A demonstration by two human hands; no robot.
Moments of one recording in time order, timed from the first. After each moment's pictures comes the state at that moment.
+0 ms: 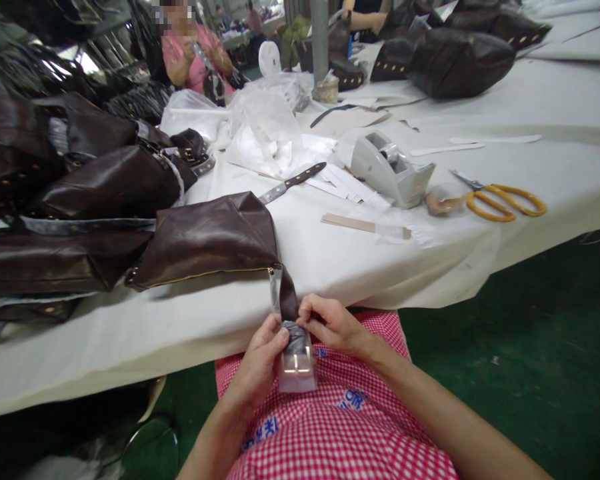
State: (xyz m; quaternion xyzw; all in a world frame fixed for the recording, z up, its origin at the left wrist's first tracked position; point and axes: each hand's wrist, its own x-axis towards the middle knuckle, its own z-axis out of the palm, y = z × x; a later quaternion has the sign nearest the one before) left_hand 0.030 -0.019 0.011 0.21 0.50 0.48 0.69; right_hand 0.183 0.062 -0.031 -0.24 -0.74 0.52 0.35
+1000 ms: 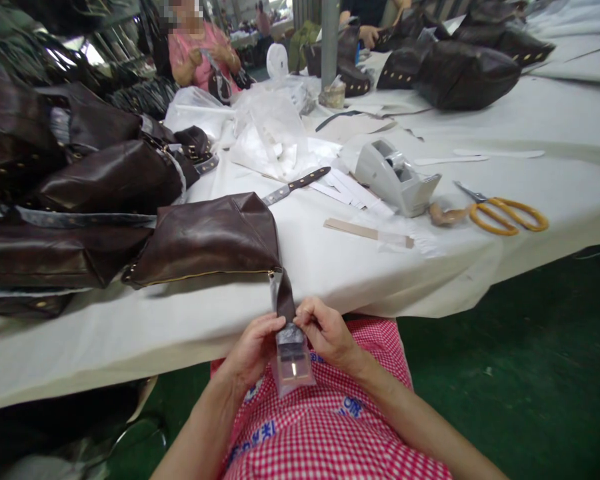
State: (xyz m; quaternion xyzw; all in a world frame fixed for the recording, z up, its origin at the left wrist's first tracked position) left_hand 0.010 0.009 0.003 0.14 0.53 0.44 0.71; right_hand 0.164 0.051 -0.045 -0.26 -0.68 0.50 0.47
